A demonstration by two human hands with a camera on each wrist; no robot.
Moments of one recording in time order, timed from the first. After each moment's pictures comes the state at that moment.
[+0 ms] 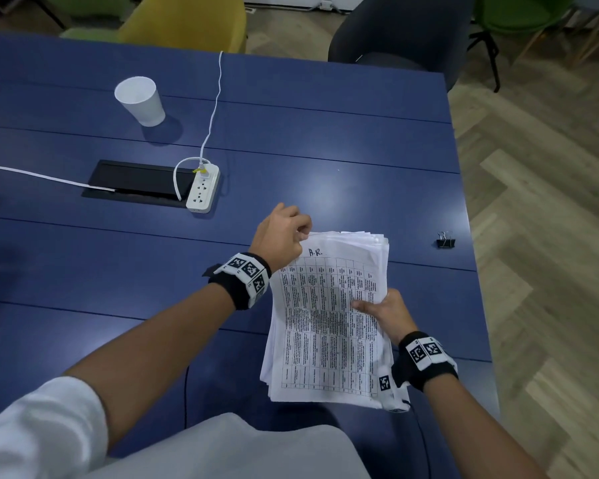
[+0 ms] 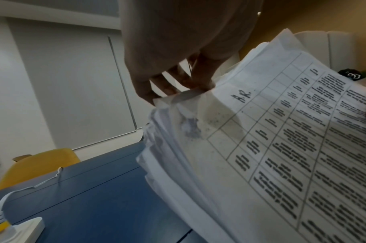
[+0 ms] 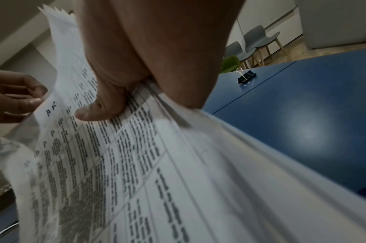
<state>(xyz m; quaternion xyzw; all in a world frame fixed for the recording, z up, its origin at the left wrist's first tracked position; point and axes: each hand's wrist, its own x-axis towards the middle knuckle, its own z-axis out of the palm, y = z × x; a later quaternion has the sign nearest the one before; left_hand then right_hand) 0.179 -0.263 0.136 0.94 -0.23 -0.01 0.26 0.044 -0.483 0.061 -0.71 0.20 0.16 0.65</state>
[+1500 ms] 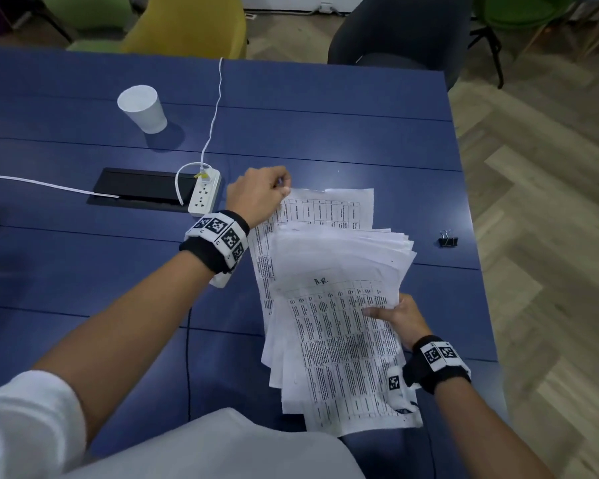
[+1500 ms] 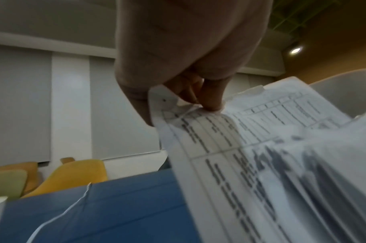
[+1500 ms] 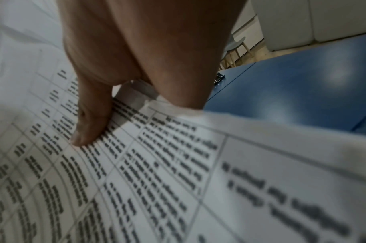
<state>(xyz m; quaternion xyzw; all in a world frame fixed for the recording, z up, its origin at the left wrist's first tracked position) 0.233 -0.249 0.197 0.95 -0.11 -0.06 0.28 0.034 -0.506 0.046 -0.64 0.21 0.14 0.73</state>
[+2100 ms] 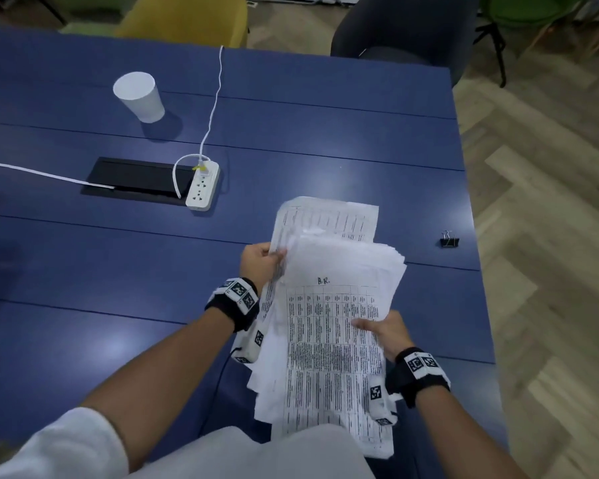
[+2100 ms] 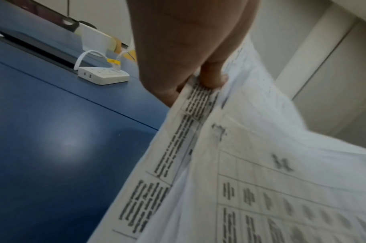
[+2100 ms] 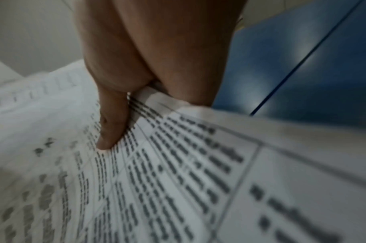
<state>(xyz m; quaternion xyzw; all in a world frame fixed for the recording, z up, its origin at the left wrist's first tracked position) 0.157 -0.237 0.063 0.77 0.13 -0.13 0.61 0.023 -0.483 0.025 -0.66 0.31 0.18 0.66</state>
